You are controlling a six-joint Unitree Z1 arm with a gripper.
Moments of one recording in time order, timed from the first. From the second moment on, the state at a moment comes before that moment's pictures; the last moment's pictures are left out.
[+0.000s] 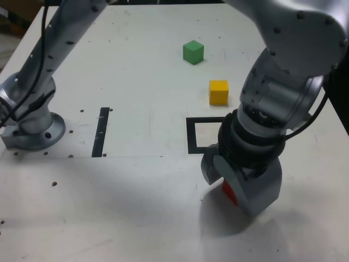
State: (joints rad) arm -0.49 2.33 -1.95 1.39 0.15 0.39
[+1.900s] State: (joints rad) arm -0.19 2.03 -1.50 1.20 0.10 -0.16
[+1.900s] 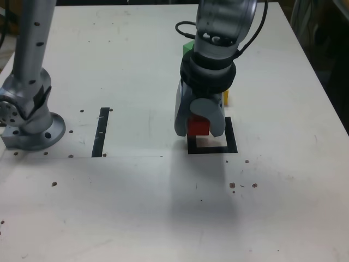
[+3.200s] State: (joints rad) arm -0.15 2.11 -1.56 1.22 0.06 -0.10
